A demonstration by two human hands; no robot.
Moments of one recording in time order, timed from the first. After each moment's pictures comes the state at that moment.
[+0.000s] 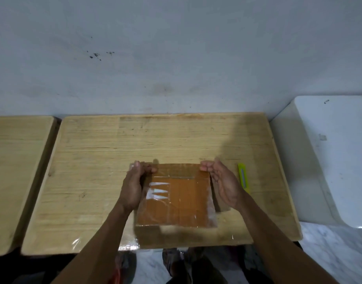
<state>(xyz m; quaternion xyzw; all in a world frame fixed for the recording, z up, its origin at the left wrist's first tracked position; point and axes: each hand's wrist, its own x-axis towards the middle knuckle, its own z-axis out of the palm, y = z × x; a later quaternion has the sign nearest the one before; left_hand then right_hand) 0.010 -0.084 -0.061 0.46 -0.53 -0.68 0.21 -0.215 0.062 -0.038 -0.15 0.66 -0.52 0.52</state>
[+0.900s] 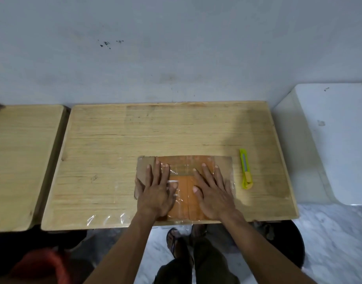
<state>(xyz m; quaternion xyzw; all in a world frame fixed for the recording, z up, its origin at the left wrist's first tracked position) 0.023 -0.013 -0.072 0.43 -0.85 -0.26 -0.18 -0.141 0.112 -0.059 -0.47 0.82 0.00 0.33</state>
